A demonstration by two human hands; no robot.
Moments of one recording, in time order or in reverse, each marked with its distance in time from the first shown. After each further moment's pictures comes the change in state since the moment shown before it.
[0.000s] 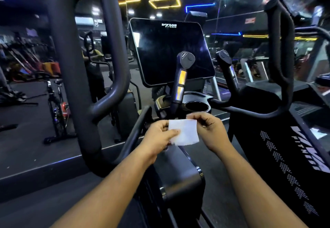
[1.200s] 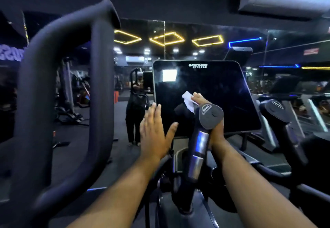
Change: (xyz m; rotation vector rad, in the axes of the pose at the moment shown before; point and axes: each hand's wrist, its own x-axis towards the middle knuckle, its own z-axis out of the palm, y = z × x) left_hand 0.204 0.061 -0.066 1.096 0.812 0.568; right_hand 0.292 0.017 0.047 0.419 -0.209 -0.013
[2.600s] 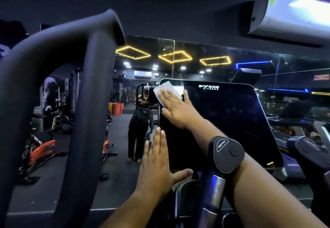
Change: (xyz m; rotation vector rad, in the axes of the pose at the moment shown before) left_hand 0.005 -0.008 0.007 0.143 -0.225 0.024; right_hand 0.138 -0.002 0.069 -1.447 -0.414 -0.439
